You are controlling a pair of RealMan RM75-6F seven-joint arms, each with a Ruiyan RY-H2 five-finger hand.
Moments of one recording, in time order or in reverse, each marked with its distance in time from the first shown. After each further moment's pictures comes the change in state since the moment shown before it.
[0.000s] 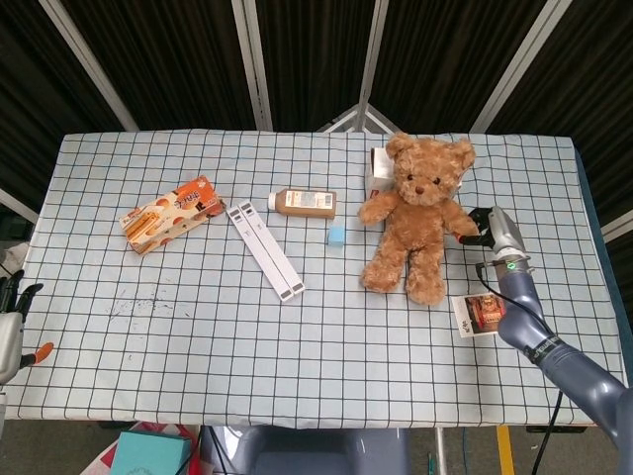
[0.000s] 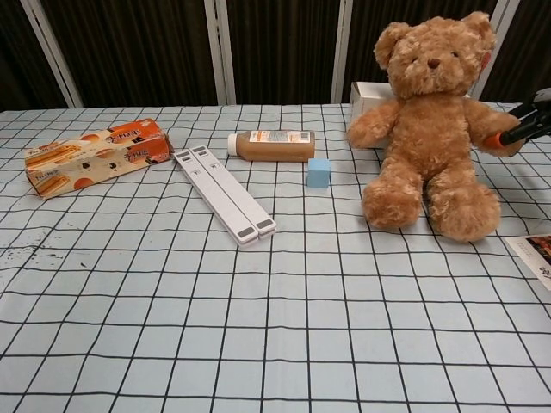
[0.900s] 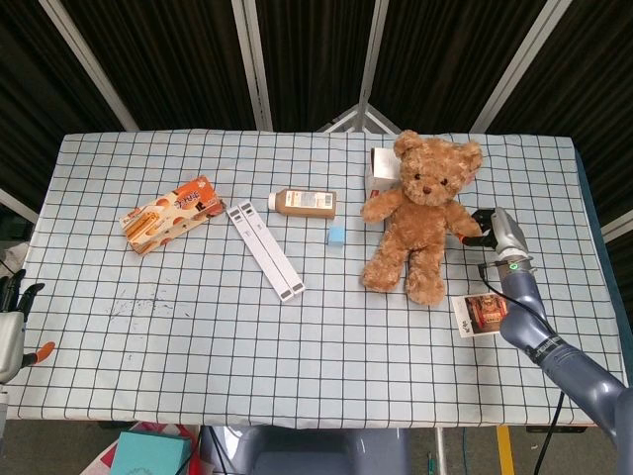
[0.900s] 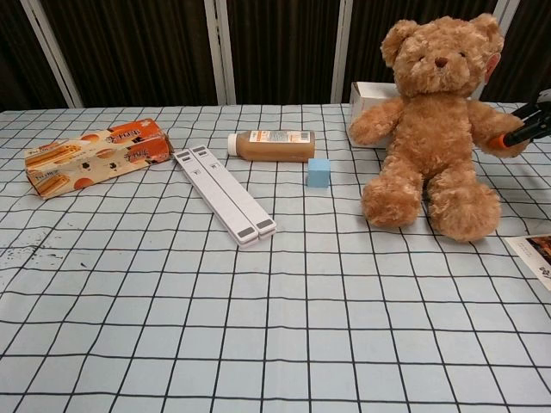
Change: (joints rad) left arm -0.006 -0.005 0.000 0.002 -0.004 -0.006 0.009; right arm -0.003 0.012 0.000 0.001 -0.035 -0.005 -0.001
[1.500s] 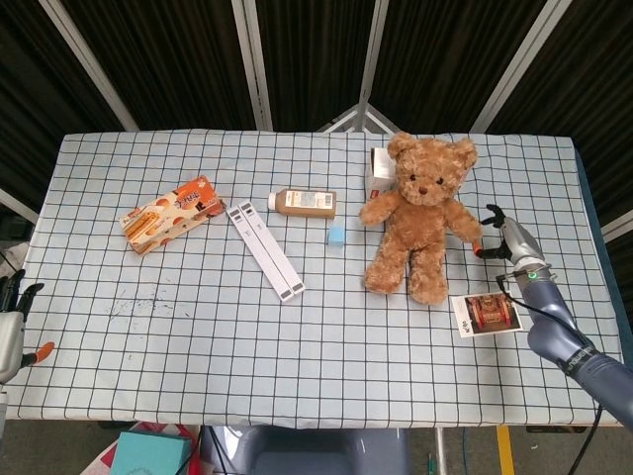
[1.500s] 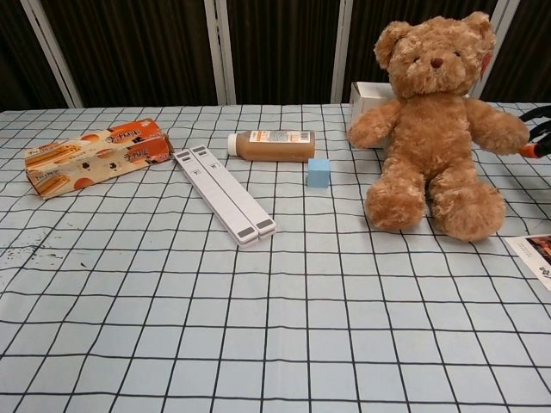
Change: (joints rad) left arm -0.001 0.005 0.000 0.000 -0.002 -0.003 -0.007; right arm -0.070 0.155 -0.054 -0.135 -0.093 -0.086 0.042
